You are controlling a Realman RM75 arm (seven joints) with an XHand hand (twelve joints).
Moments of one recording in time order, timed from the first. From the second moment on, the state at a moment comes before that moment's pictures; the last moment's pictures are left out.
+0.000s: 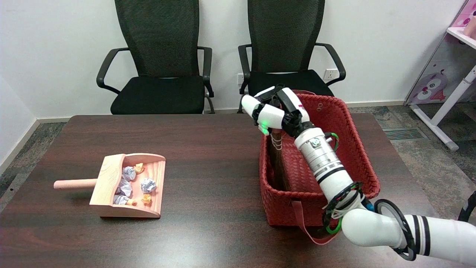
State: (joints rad) arm 0.26 -0.83 0.55 -1.68 -1.53 1.01 0.47
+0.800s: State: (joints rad) arm 0.28 -0.88 0.56 -1.61 -1.57 0.97 0.47
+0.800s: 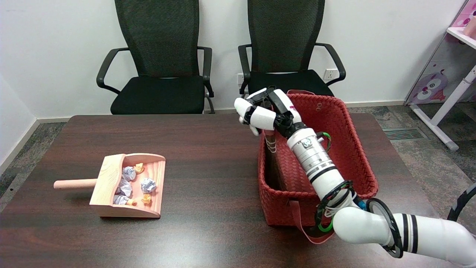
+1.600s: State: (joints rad) arm 0.30 -0.89 0.56 -1.60 -1.58 0.96 0.45
